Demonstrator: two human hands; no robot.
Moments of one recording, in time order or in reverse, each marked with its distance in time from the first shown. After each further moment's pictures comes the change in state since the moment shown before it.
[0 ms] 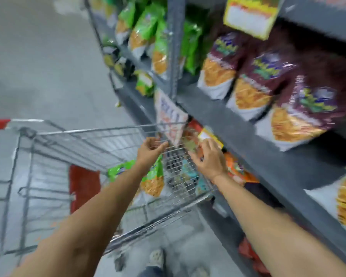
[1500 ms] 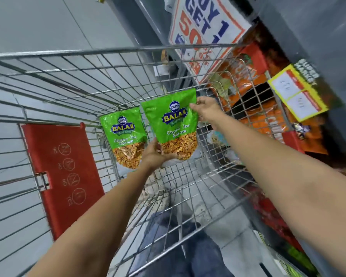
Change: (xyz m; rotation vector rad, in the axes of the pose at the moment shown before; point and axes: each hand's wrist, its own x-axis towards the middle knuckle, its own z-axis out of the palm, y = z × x) left_hand 0.046 -0.236 -0.011 0.205 -0.299 -0.601; right_hand 0.069 0.028 0.248 0.786 -0.640 0.852
